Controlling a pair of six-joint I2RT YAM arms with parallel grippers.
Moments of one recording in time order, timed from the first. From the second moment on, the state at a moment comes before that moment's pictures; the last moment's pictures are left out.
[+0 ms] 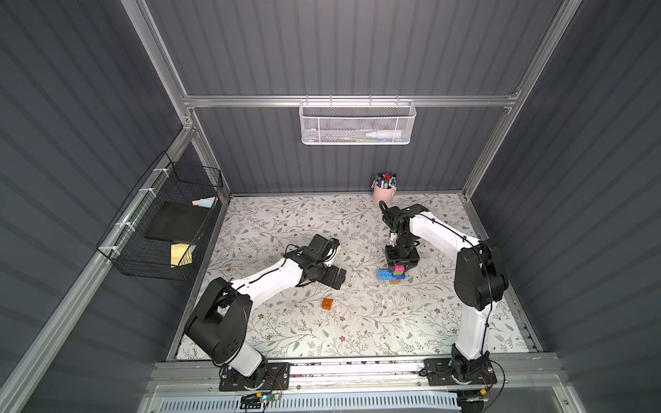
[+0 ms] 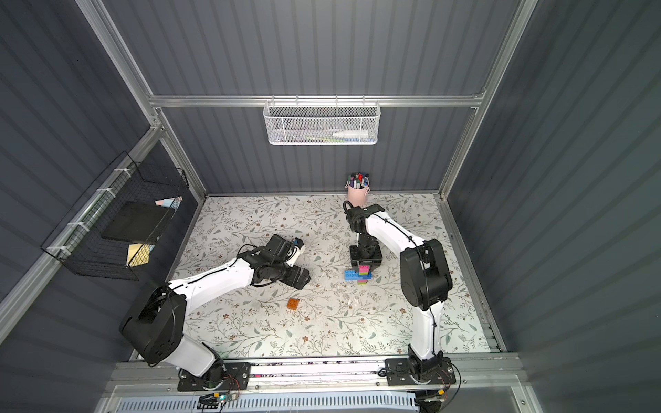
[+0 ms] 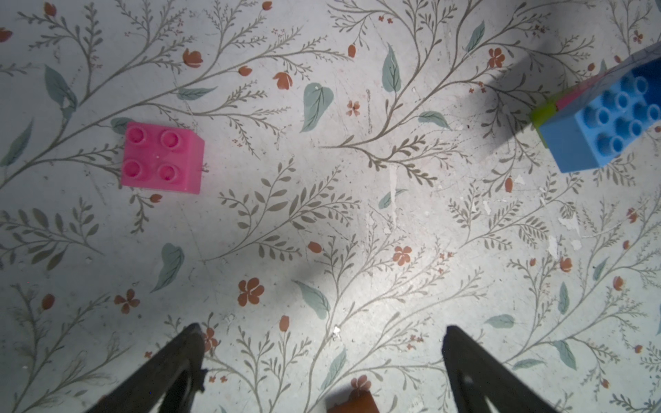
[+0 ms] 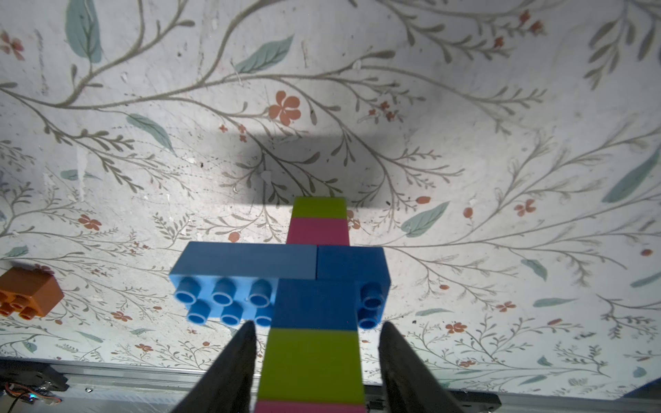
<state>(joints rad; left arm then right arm) -0.63 1.57 0.98 -0.45 0.13 -0.14 0.47 1.96 1.59 -1.32 -0.09 0.35</state>
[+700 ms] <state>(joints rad) -0.63 1.55 0.99 -0.49 0.07 -0.14 0.44 1.80 1.71 -1.34 -0.14 0.34</state>
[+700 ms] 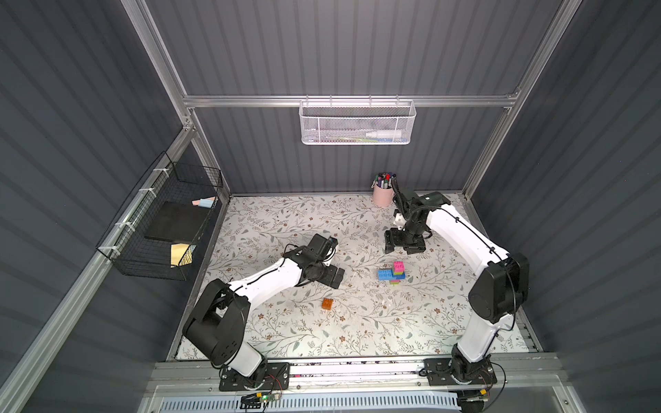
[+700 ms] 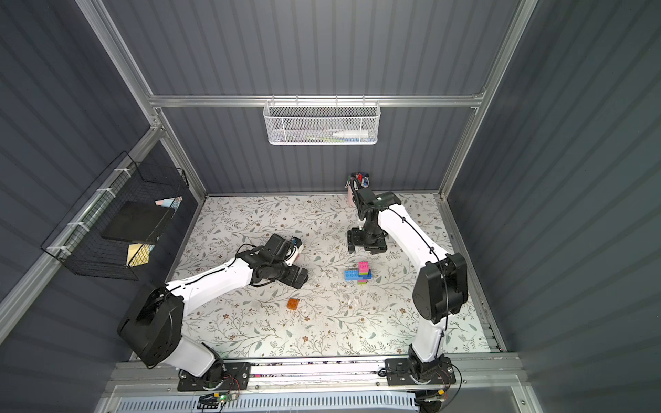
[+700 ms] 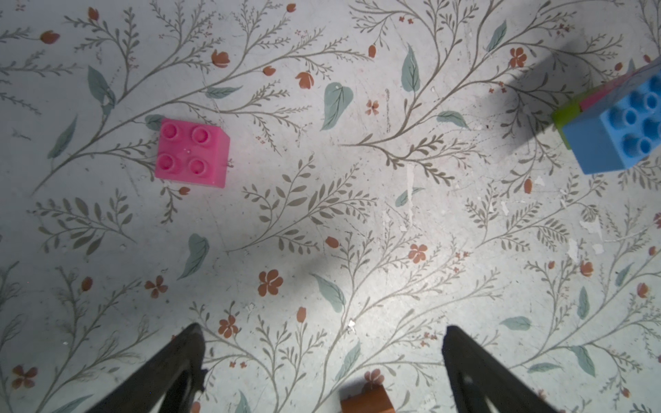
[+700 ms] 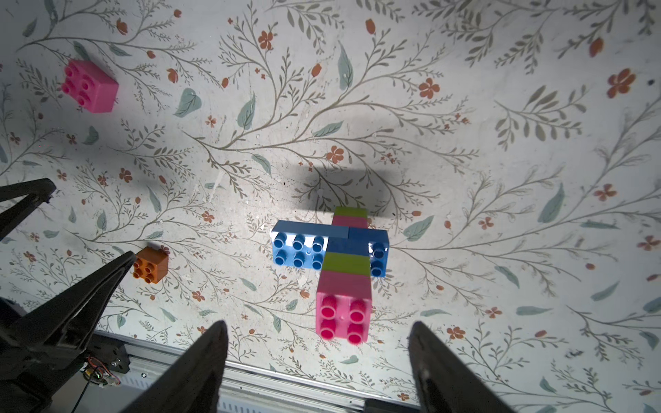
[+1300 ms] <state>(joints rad) -0.51 1.83 1.34 -0.65 0.08 0.11 0.29 1.60 1.50 -1.25 -0.32 0.31</state>
